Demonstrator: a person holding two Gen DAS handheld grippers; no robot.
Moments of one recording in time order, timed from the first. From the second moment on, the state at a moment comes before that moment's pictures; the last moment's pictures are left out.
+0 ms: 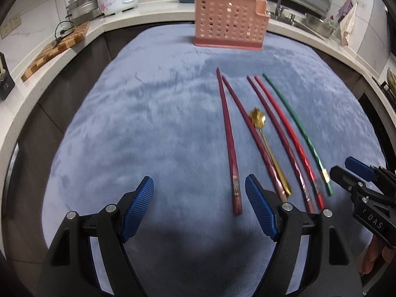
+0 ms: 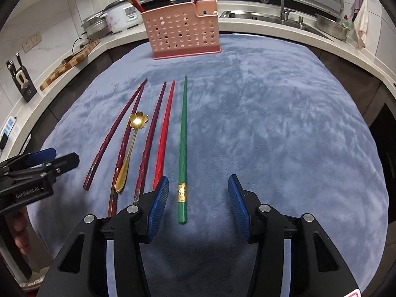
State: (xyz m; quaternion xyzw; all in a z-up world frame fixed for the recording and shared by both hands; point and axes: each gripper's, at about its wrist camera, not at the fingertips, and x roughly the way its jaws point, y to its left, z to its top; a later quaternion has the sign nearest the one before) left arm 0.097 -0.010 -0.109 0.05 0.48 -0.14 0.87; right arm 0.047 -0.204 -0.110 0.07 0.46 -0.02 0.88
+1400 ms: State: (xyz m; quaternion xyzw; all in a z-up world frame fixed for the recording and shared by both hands) left arm 0.103 -0.018 -0.130 0.05 0.50 -0.15 0.85; right arm 0.048 -0.204 -0.126 0.07 0.47 -0.01 0.88
